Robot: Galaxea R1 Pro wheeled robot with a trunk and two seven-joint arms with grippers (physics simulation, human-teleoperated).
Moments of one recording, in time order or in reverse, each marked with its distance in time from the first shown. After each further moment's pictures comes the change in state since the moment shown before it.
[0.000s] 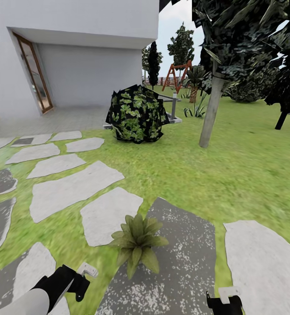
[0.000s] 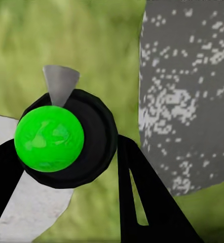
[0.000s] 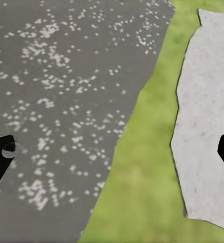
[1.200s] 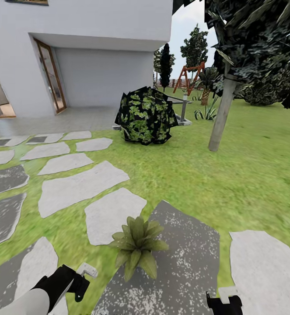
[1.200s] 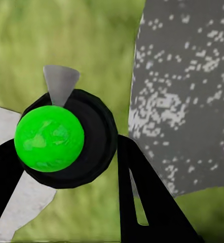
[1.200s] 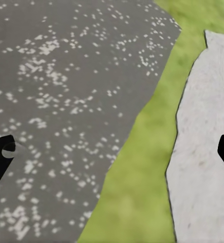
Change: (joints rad) left arm 0.000 -0.001 0.005 0.000 -0.002 0.009 0.009; right arm 0.000 0.000 0.000 0.000 0.001 0.000 0.000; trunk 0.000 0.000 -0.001
